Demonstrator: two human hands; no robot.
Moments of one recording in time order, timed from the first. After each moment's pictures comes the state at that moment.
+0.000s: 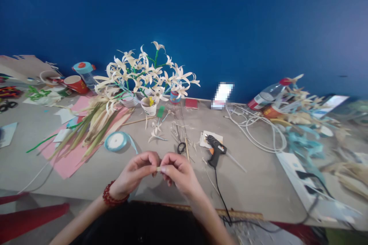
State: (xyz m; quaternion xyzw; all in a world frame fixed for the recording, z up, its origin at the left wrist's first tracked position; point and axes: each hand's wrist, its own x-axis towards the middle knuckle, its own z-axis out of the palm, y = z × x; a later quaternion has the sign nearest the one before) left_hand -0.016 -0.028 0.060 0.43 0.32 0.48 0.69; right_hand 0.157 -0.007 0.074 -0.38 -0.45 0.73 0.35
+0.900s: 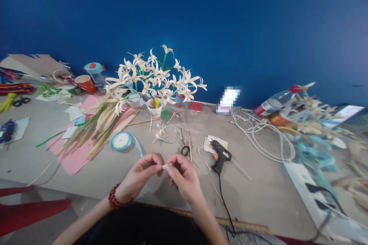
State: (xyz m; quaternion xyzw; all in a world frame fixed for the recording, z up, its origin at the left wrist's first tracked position) left_hand -0.010 -0.032 0.051 0.38 0.36 0.53 0.67; right_hand 0.157 -0.009 0.068 -0.42 -0.53 0.64 0.37
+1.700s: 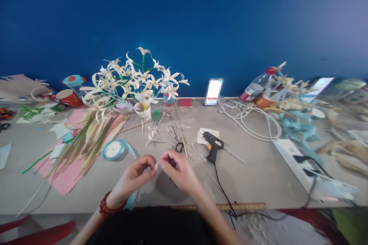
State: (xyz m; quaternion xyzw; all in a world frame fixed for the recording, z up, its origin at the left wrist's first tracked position) left_hand -0.022 -0.026 0.058 0.57 0.45 0.40 0.56; right_hand 0.161 -0.001 0.062 -0.43 -0.63 0.56 0.33
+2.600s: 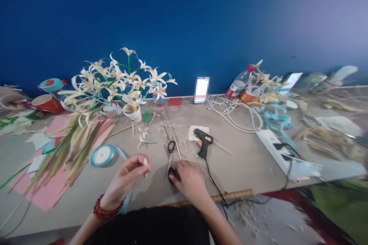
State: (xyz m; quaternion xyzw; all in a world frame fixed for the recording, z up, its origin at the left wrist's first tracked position) left_hand -0.016 -0.021 0.056 0.42 0.38 0.47 0.68; right_hand 0.208 -0.029 0.022 -0.58 -0.78 0.22 0.08
